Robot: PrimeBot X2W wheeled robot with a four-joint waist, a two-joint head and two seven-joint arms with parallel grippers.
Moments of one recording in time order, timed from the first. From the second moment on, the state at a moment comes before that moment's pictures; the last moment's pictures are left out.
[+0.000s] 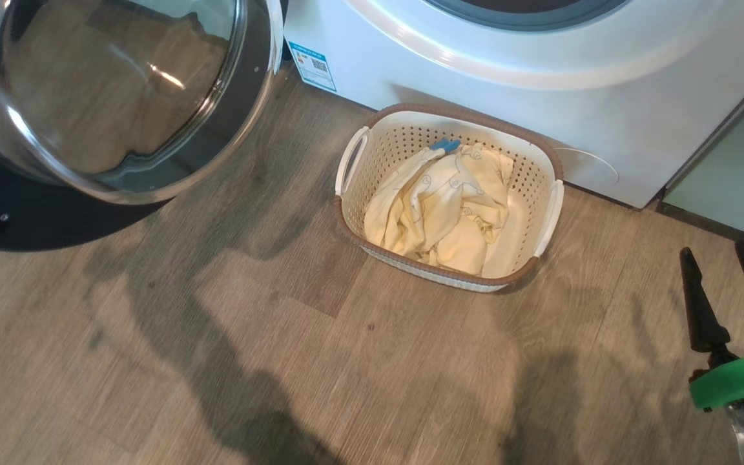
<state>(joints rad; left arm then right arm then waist) -1.13 0.65 0.40 1.18 -1.34 -0.08 0.46 -0.15 -0.24 0.09 0.22 0.25 0.13 -0.25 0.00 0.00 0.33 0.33</state>
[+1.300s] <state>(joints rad) -1.05 0.39 0.19 1.11 -1.27 -0.12 0.76 0.00 -0.11 0.05 0.25 0.25 0.13 -0.25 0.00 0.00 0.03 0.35</state>
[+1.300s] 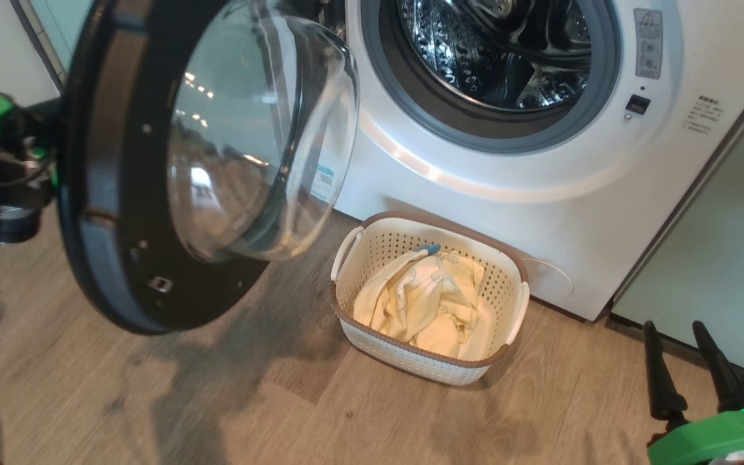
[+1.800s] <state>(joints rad) -0.93 0.26 0.13 0.97 -1.27 -0.12 0.83 0.02 -0.09 0.03 0.25 0.25 0.13 -0.25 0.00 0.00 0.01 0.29</state>
